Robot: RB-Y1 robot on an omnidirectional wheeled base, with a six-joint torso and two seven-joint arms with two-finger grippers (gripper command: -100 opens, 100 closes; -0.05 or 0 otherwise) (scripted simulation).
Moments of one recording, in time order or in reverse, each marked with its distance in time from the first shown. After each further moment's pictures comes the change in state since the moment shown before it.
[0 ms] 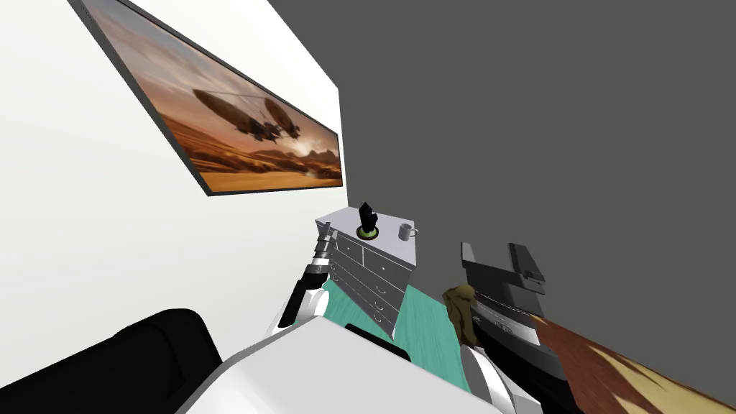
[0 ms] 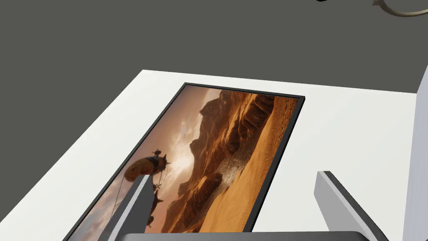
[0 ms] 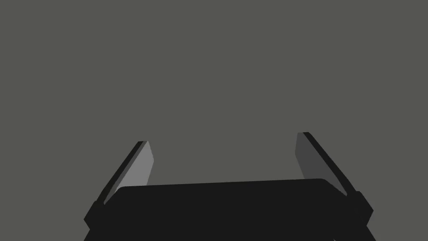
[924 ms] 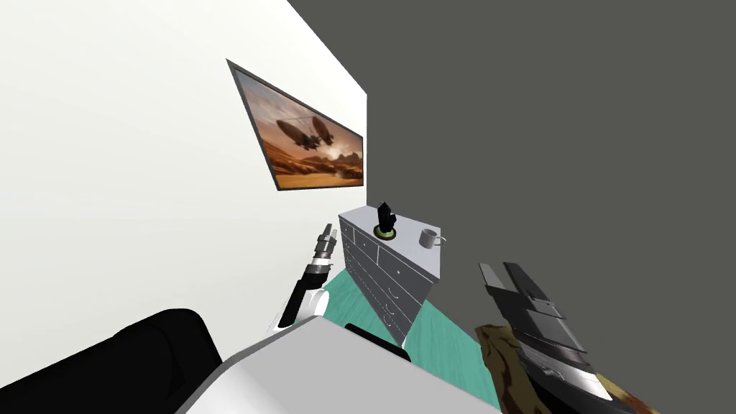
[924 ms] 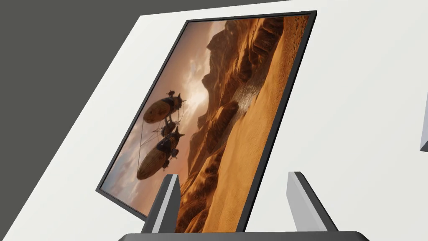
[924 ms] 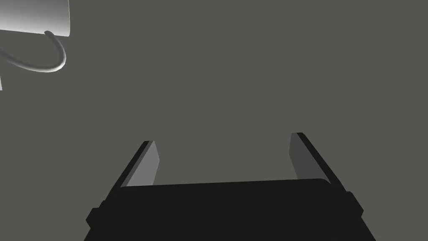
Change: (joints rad) left arm 0.000 0.000 0.000 0.000 0.000 0.000 0.000; right arm 0.108 -0.269 -0.189 0.146 0.009 -0.075 0.013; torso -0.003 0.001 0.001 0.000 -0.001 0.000
